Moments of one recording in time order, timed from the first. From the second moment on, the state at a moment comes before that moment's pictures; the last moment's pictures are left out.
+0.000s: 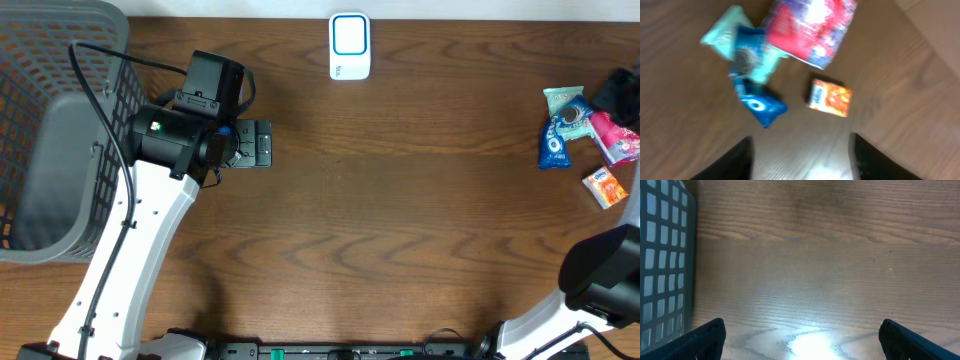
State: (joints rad) left arm -0.29 1.46 1.55 -1.22 -0.11 -0.28; right arm -0.42 1.89 1.93 -1.19 0.28 0.29
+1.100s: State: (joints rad) left arm -0.29 1.46 1.55 -1.22 -0.11 -0.28; right arm -0.71 2.01 1.26 -0.37 -0.03 0.36
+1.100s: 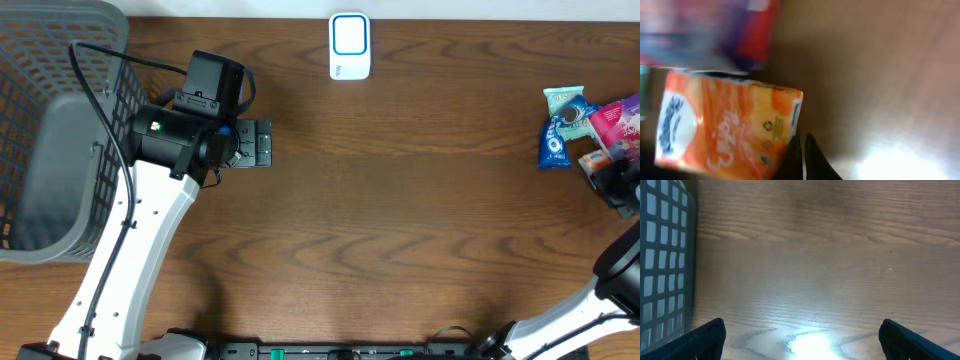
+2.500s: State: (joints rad) left arm -0.29 1.46 1.55 -1.22 -0.11 -0.28; right arm -0.50 1.11 1.10 -1.31 -0.46 0.33
